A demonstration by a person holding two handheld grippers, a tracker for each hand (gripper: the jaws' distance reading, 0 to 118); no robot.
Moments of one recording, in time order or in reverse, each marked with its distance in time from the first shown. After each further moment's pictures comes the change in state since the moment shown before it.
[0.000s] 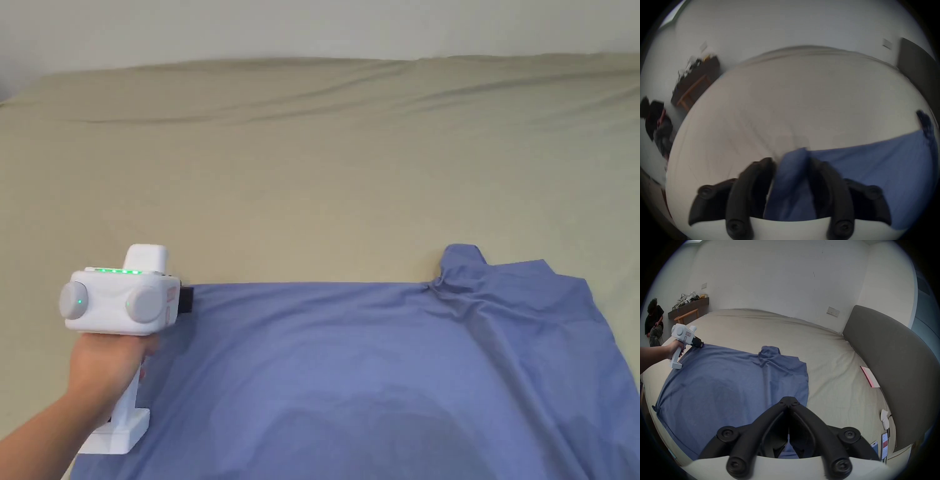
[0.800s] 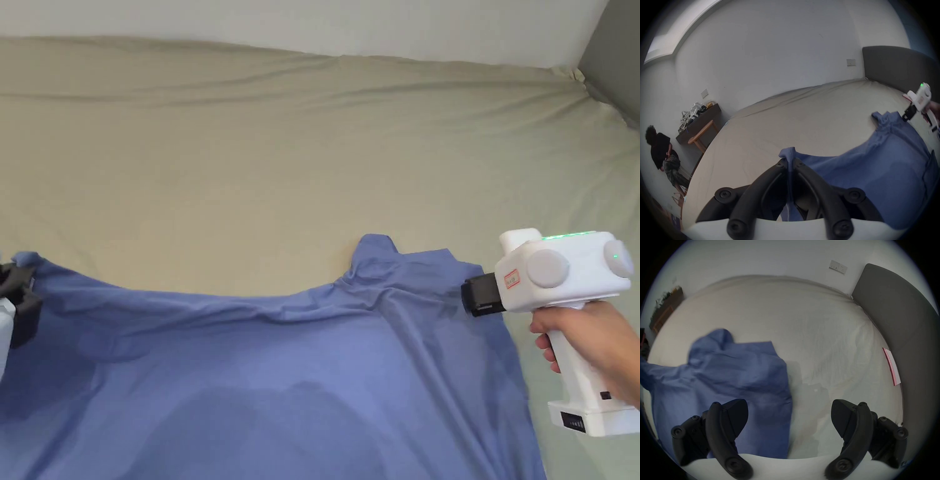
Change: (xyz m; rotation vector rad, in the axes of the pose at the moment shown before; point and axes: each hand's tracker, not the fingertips) left arm -0.011 -0.034 0.194 0.284 -0.067 -0.136; right arm 0.074 0.065 -0.267 -0.427 -0.005 -0.053
